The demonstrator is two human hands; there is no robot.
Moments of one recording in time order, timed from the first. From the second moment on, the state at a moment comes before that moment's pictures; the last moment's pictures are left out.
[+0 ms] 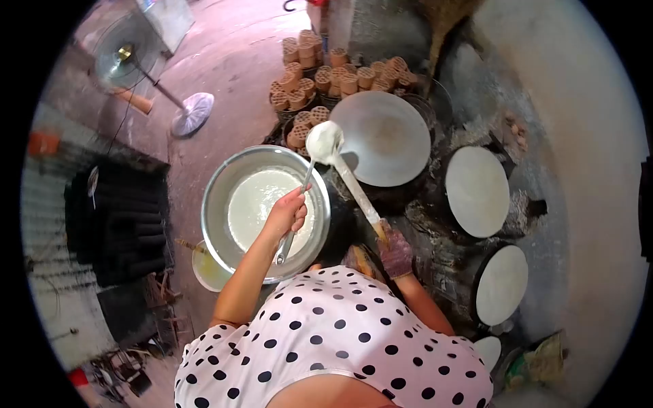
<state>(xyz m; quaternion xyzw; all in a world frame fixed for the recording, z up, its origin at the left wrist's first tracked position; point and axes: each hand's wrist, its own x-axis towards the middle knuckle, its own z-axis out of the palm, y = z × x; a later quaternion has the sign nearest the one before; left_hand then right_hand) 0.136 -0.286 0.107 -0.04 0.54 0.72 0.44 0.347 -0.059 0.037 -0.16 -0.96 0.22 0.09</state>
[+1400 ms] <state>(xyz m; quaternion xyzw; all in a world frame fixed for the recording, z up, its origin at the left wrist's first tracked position) 0.112 -0.250 0.046 -0.04 0.64 0.70 0.31 0.179 0.090 -0.064 -0.41 -0.74 0.50 0.17</state>
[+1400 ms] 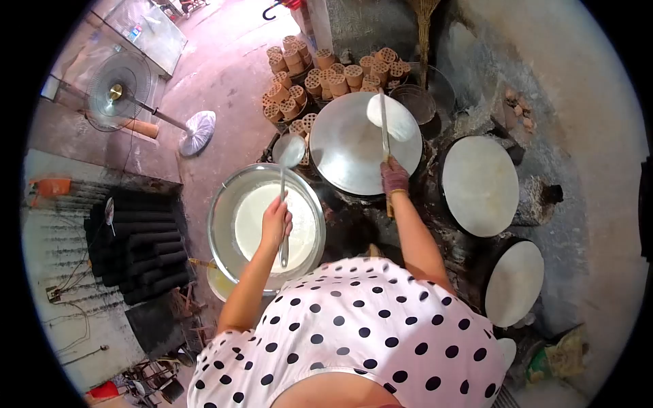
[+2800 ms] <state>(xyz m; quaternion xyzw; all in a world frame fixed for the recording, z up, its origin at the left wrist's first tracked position) 0.277 -0.457 -0.122 -0.42 0.67 0.58 0.17 0.126 0.168 -0.072 -0.24 -0.90 0.35 -0.10</state>
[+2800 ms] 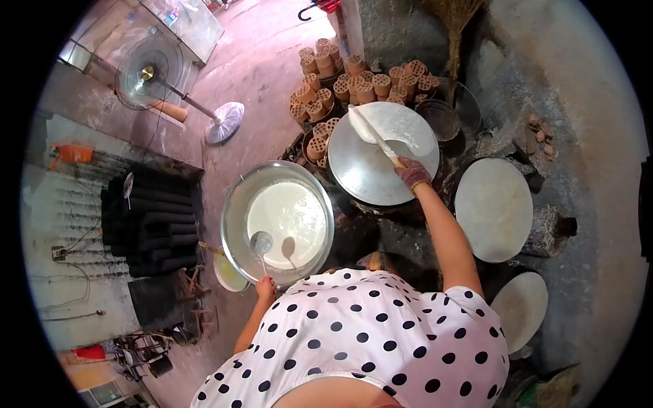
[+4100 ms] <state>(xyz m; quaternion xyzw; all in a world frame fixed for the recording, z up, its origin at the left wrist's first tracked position) 0.359 -0.399 -0.098 -0.48 0.63 0.60 0.12 0.122 0.256 -0.039 -0.09 -0.93 0.35 -0.07</state>
